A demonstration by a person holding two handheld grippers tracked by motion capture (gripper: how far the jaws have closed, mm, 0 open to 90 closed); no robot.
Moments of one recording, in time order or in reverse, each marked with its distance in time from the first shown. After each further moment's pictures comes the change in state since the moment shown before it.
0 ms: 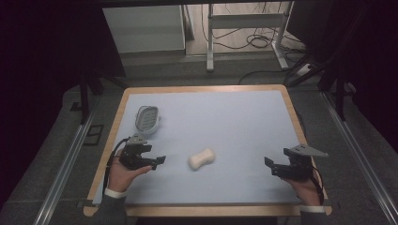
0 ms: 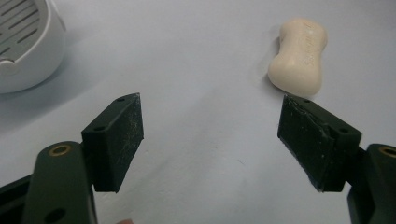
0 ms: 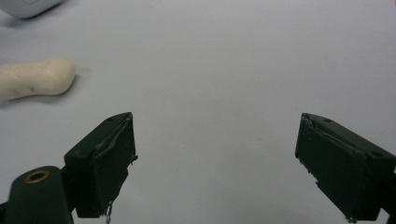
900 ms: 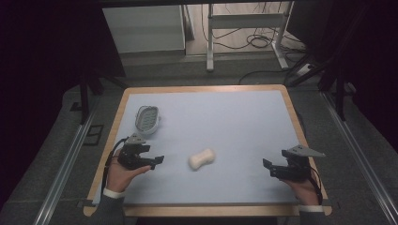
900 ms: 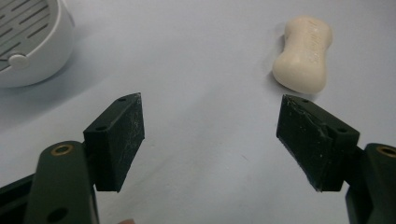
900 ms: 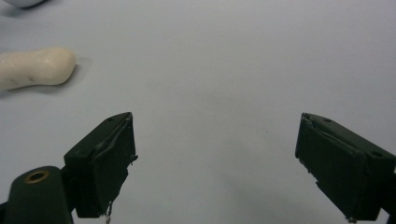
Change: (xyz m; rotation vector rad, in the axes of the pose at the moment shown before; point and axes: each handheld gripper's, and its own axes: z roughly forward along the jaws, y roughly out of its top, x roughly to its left) left arm 0.002 0.000 -0.003 0.018 0.017 -0.011; right arm 0.001 -0.004 0.005 0.026 0.015 -0.006
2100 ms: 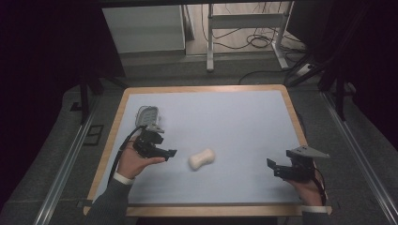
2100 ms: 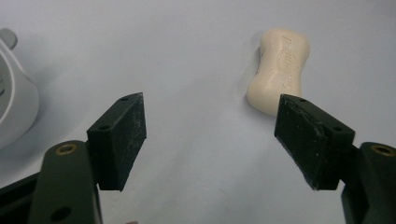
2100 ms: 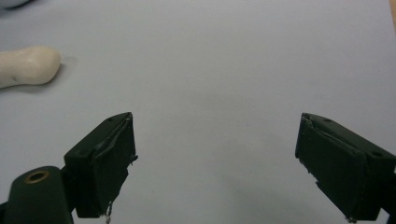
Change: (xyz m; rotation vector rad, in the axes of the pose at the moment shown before) left arm -0.025 0.056 0.015 0.124 -0.027 0.113; right arm -0.009 -0.004 -0.004 0.001 -0.032 0.010
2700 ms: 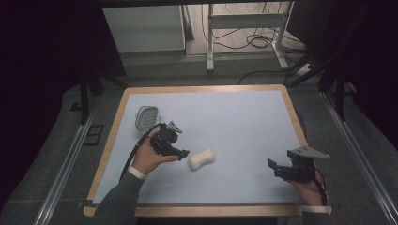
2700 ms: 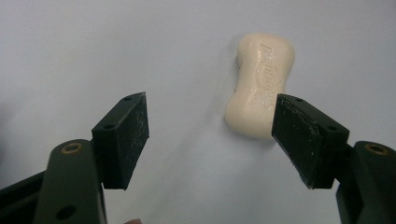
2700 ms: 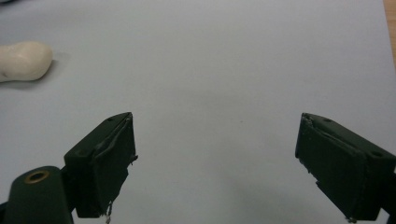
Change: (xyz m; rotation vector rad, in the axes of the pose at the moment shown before) left arm -0.023 0.030 0.032 0.077 -0.025 0.096; right arm -0.002 -0.002 0.000 0.002 -0.014 -0.006
